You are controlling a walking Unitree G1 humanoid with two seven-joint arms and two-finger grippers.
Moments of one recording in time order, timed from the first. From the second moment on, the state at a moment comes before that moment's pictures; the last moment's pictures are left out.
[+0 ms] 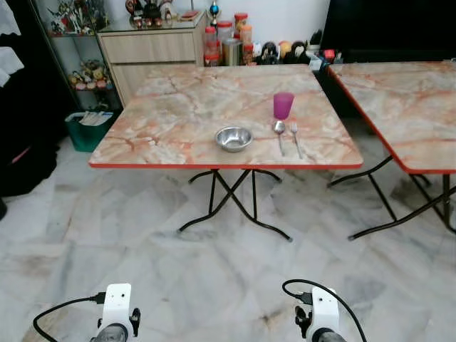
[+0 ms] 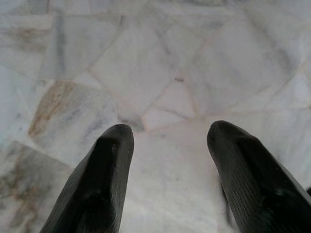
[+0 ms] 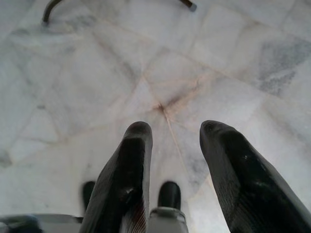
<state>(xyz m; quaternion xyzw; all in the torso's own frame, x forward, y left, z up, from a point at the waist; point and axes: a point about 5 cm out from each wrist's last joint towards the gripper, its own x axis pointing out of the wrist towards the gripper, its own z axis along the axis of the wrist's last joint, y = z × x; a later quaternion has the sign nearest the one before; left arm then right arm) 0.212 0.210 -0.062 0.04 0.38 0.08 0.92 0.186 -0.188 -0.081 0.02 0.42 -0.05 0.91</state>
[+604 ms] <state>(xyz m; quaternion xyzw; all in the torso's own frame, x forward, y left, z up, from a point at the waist) 0.217 0.215 -0.058 0.04 0.36 0.07 0.93 0.191 -0.183 -0.079 0.03 0.42 -0.05 0.91</state>
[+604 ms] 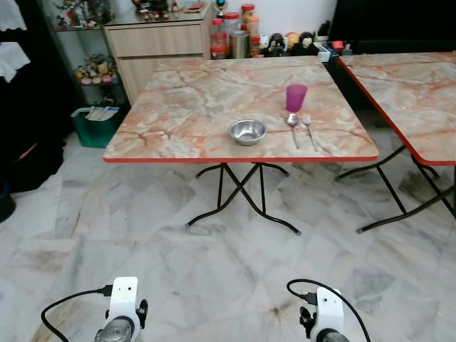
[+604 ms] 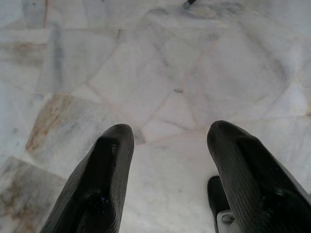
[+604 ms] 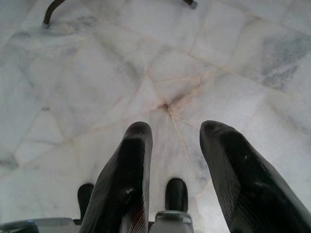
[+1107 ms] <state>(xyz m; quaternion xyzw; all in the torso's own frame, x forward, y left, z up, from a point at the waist) 0.219 0.203 -0.059 0.03 0.36 0.06 0.93 0.188 -0.187 -0.080 0.02 0.42 -0.05 0.90</state>
